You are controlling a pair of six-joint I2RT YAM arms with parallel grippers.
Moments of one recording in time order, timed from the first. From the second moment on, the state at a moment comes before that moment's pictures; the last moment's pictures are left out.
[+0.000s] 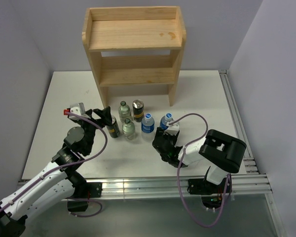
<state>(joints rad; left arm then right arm) -0.70 0.64 0.50 0.20 -0.62 -0.38 1.02 1.62 0.40 0.63 0.99 0.66</state>
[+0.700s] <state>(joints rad) -0.70 0.66 0.49 0.20 -0.63 -0.38 1.07 1.32 0.50 0.12 1.05 0.69</state>
